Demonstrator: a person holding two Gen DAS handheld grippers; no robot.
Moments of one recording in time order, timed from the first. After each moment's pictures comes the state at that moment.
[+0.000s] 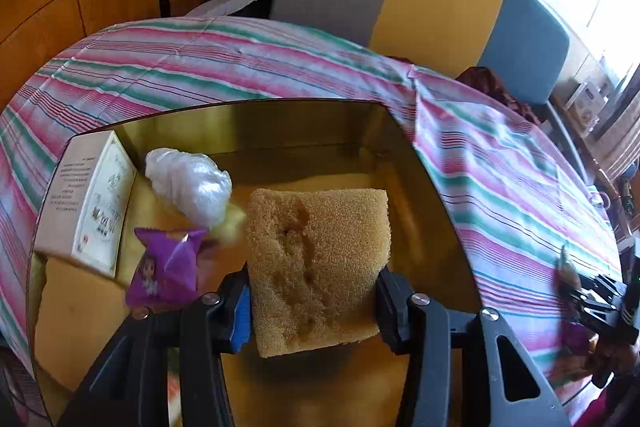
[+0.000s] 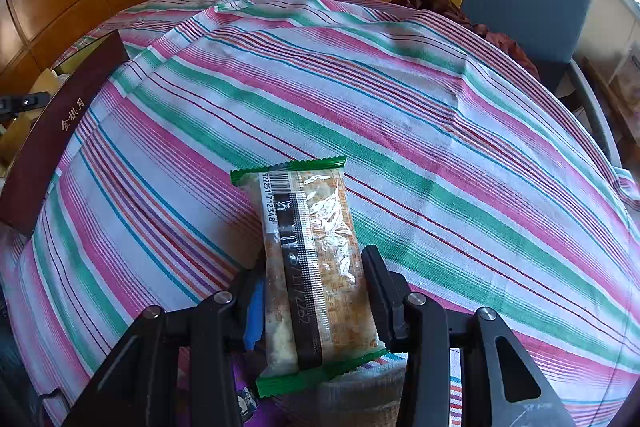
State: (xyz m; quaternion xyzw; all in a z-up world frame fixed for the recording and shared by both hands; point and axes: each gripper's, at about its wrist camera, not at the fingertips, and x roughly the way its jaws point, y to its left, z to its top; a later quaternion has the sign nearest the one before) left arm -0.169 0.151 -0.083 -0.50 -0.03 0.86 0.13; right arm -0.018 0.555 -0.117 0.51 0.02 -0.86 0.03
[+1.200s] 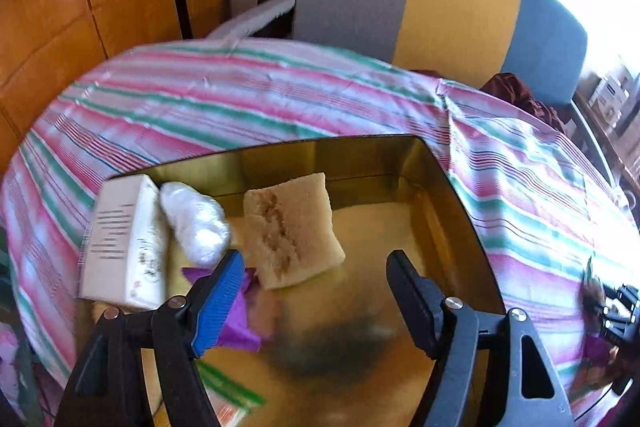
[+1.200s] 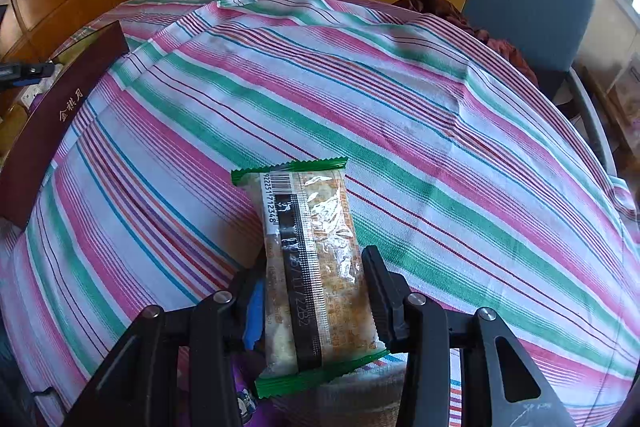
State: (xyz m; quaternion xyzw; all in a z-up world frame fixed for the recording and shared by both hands) left arm -0.173 0.140 -0.065 -0.46 0.02 0.88 0.08; right arm -0.022 0.549 -0.119 0.51 0.04 -0.86 0.02
